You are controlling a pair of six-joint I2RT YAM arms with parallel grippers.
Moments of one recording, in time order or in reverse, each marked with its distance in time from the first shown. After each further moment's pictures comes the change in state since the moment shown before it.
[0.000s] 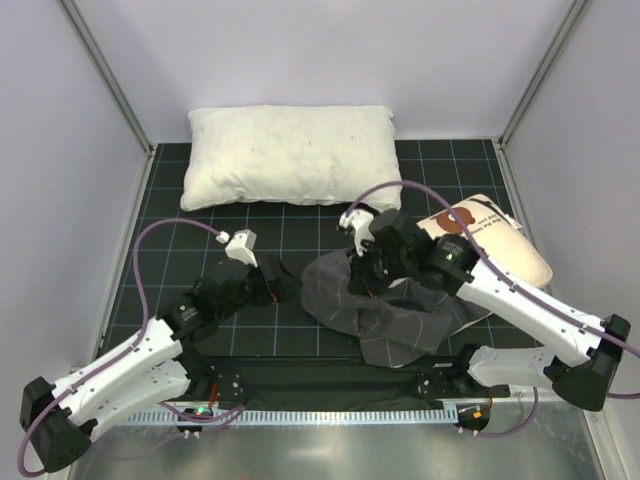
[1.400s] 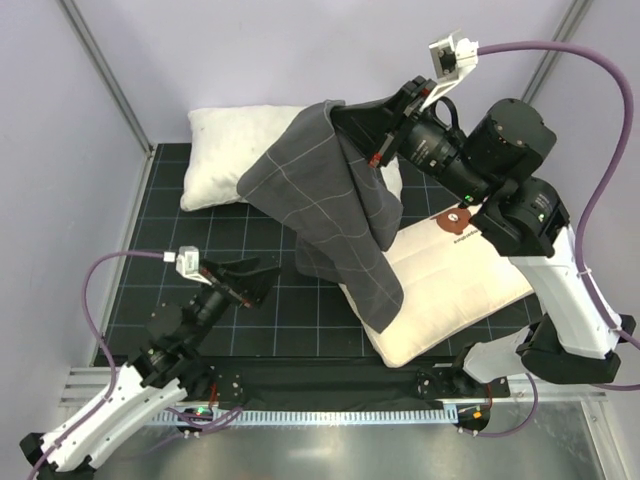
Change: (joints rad) left arm 0.000 -0.460 -0.220 0.439 -0.037 0.099; right arm -0.010 0.220 0.973 0.362 0.159 0.099
